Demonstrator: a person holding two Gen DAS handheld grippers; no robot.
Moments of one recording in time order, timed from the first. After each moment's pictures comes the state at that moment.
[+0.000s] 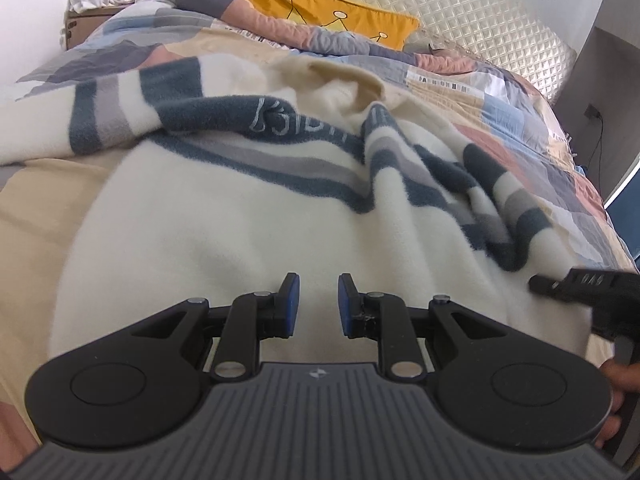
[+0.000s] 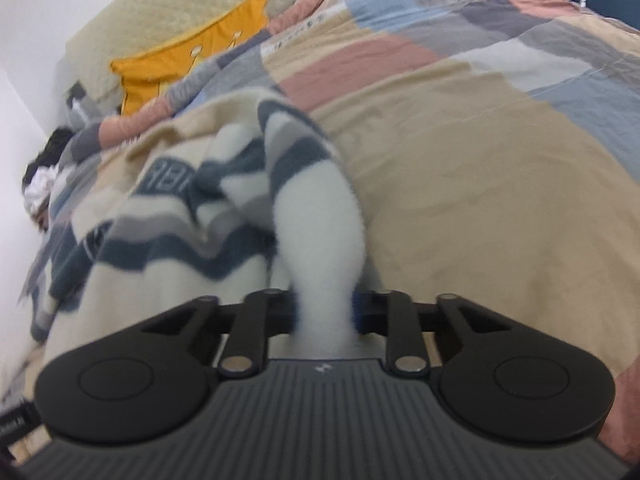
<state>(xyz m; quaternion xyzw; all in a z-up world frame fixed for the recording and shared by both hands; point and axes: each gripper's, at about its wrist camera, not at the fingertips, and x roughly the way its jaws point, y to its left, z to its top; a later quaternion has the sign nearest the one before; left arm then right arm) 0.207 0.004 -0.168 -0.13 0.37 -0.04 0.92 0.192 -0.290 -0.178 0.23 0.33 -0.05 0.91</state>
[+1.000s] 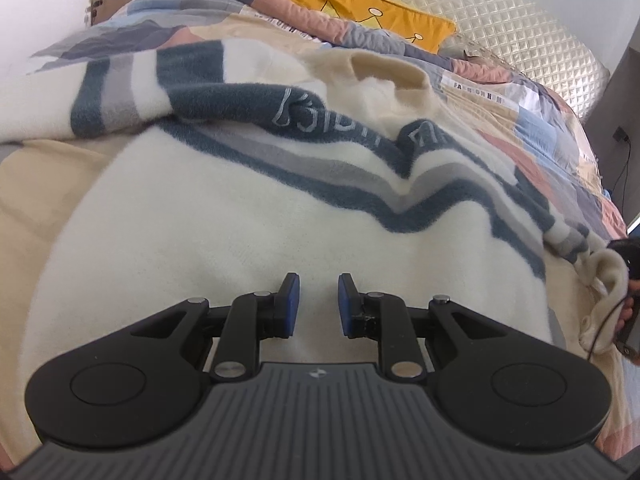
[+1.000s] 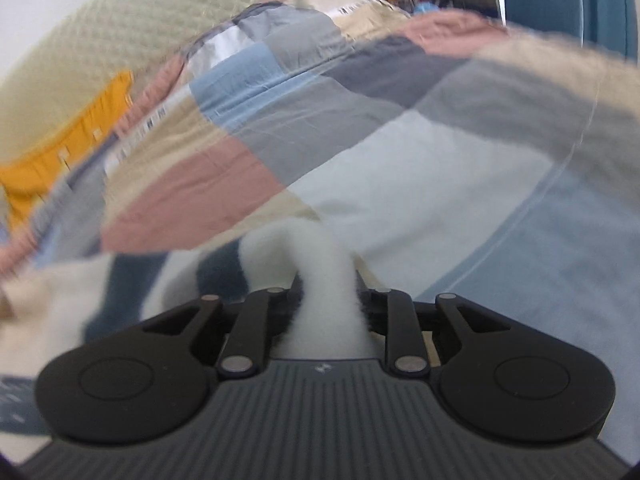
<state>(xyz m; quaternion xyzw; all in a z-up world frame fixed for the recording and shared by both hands) 0.246 0.011 -0.188 -0.16 0.38 0.00 0.91 0.340 -0.491 -0.207 0.28 0.29 -0.17 0.90</state>
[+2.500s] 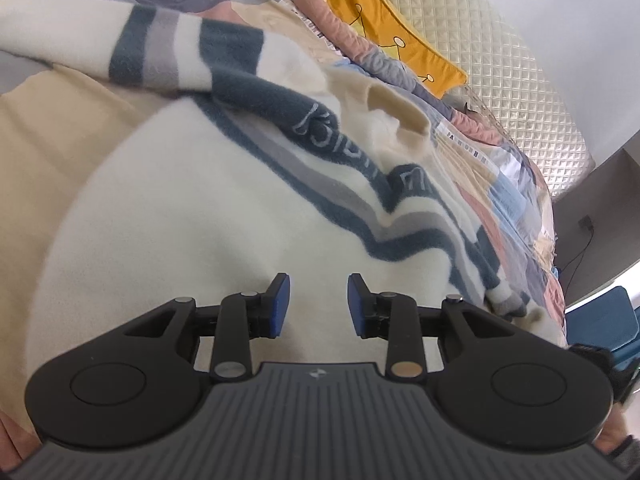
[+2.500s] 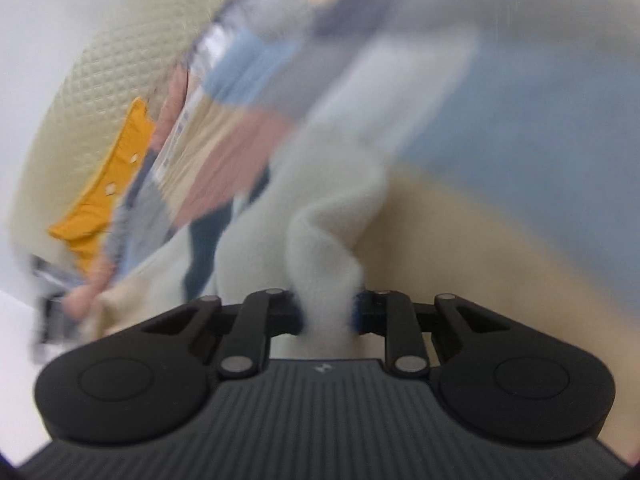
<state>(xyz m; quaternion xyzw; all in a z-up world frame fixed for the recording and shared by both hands) 0.220 0.053 -0.174 -0.32 0.36 -0.01 0.88 0.259 -0.464 -0.175 0.39 0.29 -0.16 0.86</state>
